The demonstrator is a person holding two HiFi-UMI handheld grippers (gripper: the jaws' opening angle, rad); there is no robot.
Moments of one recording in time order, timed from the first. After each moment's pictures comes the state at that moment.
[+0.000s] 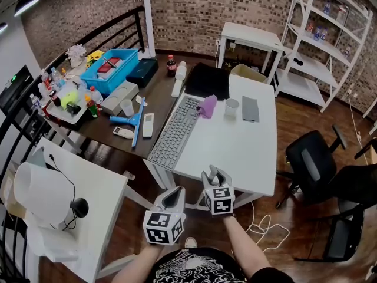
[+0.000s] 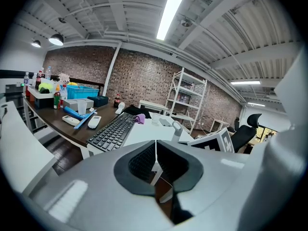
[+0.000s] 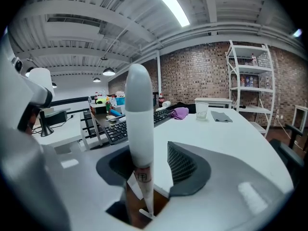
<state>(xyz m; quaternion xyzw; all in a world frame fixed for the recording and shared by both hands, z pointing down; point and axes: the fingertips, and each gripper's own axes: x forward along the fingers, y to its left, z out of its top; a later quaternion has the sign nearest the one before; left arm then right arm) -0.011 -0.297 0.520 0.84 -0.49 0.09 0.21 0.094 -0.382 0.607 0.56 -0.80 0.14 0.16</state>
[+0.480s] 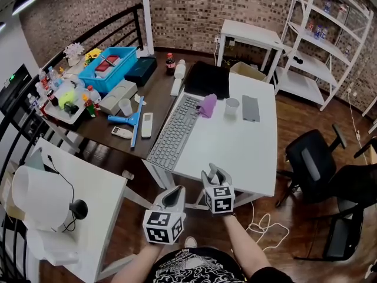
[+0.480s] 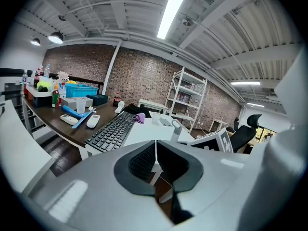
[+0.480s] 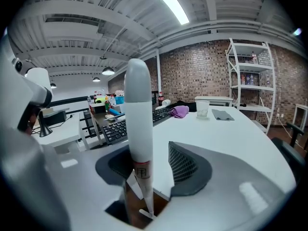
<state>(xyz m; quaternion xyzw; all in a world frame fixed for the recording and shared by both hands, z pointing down) -0.013 -0.310 0.525 0.84 -0.48 0.09 0.22 0.091 -0.393 0.615 0.56 -0.80 0.15 0.16</state>
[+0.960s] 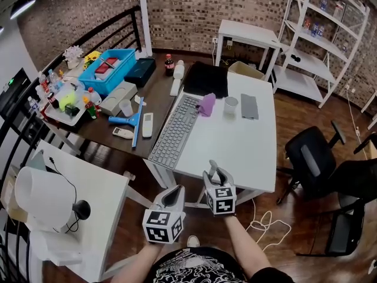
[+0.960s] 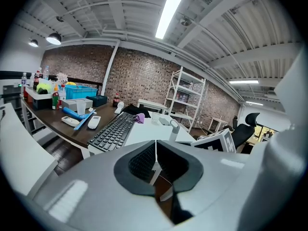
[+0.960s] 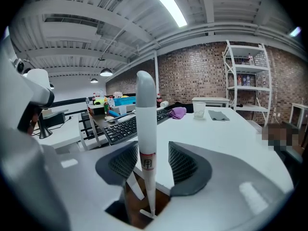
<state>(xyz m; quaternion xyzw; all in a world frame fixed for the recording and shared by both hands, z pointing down) -0.019 -0.300 0.520 0.85 -0.48 0.09 0.21 0.094 -0.377 0.608 0.57 -0.79 0.15 0.15</state>
